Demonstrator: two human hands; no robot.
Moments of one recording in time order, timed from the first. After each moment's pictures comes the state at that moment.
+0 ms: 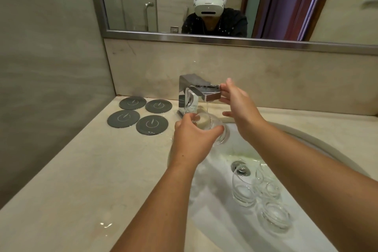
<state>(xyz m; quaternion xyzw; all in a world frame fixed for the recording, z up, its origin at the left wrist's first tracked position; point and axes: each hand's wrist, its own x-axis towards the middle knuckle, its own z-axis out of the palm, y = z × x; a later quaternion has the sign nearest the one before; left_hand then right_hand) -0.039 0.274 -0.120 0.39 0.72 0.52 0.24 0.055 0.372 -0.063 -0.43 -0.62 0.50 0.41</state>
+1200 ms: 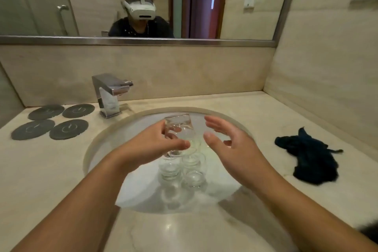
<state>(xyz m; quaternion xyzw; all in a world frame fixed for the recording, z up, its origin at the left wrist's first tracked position) 0.042 0.243 -0.104 0.62 0.55 0.34 0.43 0.272 0.212 -0.089 -0.49 -0.72 0.30 0.39</state>
